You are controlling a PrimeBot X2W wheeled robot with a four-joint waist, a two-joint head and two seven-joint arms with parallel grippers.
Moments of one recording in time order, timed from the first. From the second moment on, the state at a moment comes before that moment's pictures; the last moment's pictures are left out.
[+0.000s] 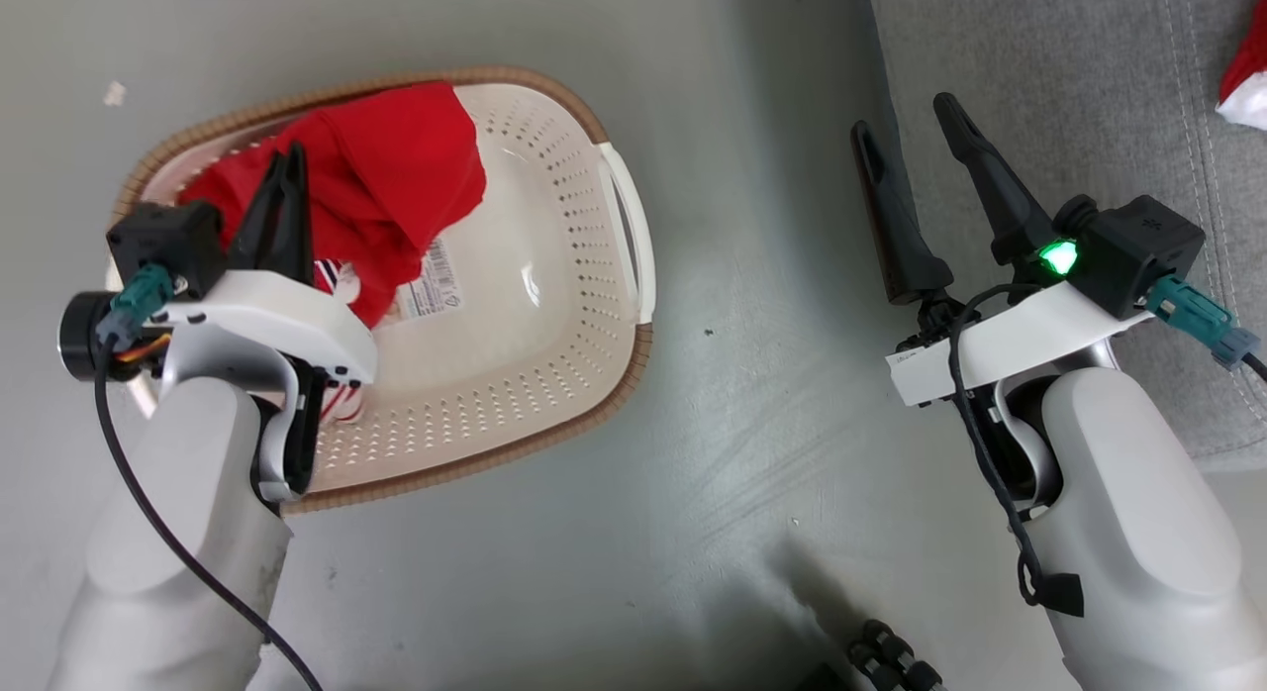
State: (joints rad) left arm -0.66 0.14 -0.24 0.40 -0.44 0.11 -0.11; right arm -0.52 -0.04 0.18 0.14 0.20 0.12 -0.26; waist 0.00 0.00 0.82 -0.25
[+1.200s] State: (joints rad) left arm -0.43 0.07 -0.25 0.39 -0.52 0.05 -0.21; right arm -0.29 -0.04 0.07 0.25 0.08 0.12 -0.26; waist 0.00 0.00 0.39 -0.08
